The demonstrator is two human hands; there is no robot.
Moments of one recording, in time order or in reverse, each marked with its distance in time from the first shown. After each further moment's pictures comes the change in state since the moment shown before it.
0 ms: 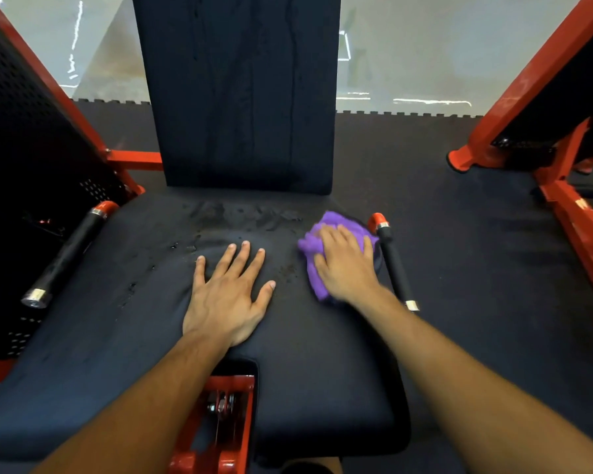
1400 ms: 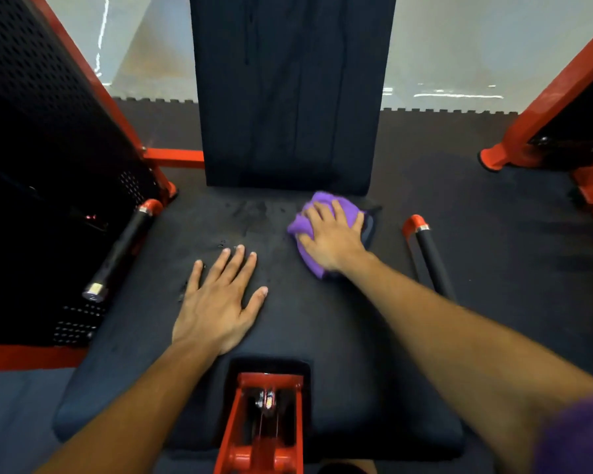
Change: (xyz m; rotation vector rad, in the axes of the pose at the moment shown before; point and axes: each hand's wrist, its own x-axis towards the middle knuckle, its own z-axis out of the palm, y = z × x) left_hand -0.025 -0.086 -0.008 -0.006 0.033 -0.016; right_hand 0.078 -0.072 0.020 -0.056 -0.082 -0.069
